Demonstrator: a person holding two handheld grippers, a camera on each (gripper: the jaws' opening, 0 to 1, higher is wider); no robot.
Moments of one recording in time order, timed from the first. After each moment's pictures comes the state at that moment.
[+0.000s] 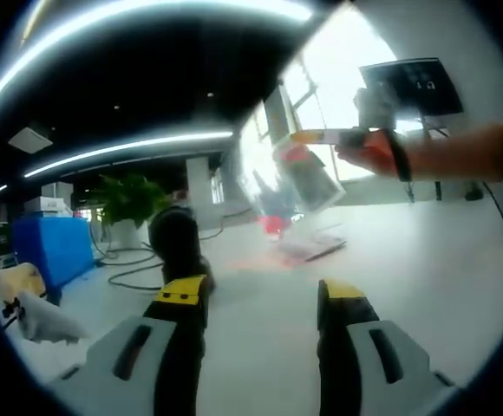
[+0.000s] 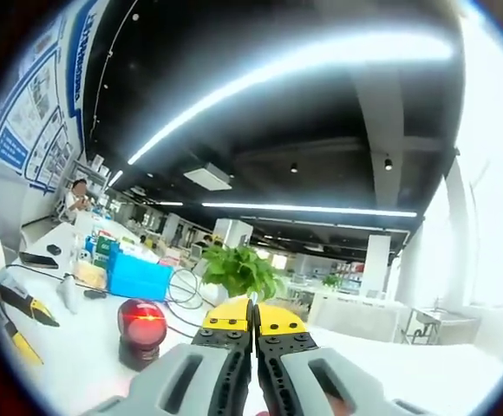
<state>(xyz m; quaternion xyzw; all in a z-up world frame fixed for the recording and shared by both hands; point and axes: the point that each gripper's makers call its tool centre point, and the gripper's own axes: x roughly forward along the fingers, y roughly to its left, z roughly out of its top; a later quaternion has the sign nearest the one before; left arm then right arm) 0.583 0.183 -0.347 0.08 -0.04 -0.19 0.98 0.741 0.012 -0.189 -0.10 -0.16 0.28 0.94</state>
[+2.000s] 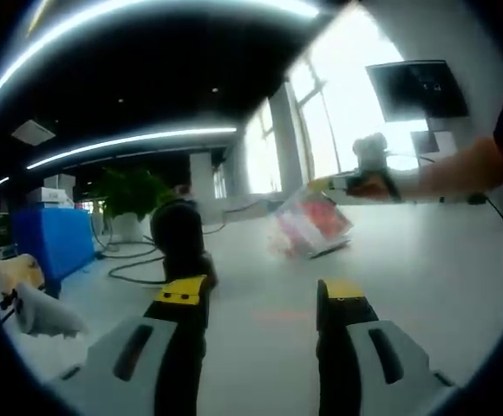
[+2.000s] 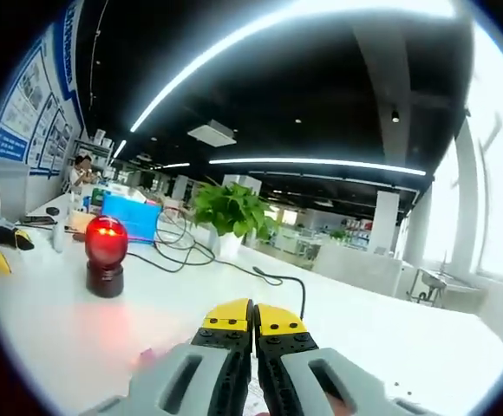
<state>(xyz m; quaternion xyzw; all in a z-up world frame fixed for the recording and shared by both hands) 0.590 0.190 -0.353 0.06 -0.03 -0.18 0.98 0.828 -0.049 -0.281 -0.12 -0.04 0.30 0.95</state>
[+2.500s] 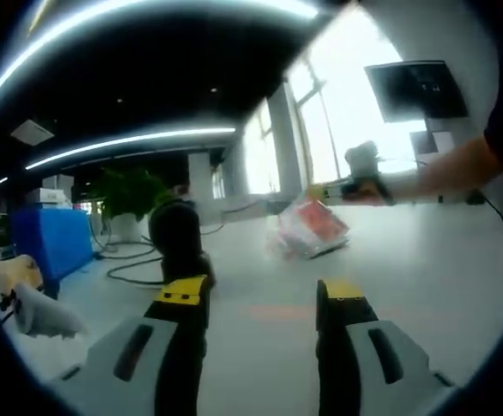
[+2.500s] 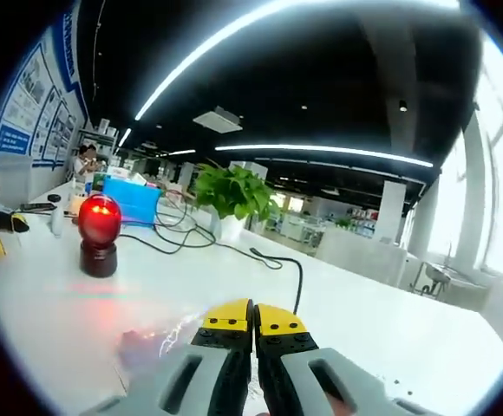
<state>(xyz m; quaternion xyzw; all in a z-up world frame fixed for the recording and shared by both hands) 0.588 0.187 -0.353 0.06 -0.03 -0.19 0.98 0.853 -0.056 -0.304 -0.14 0.00 0.31 0.94</state>
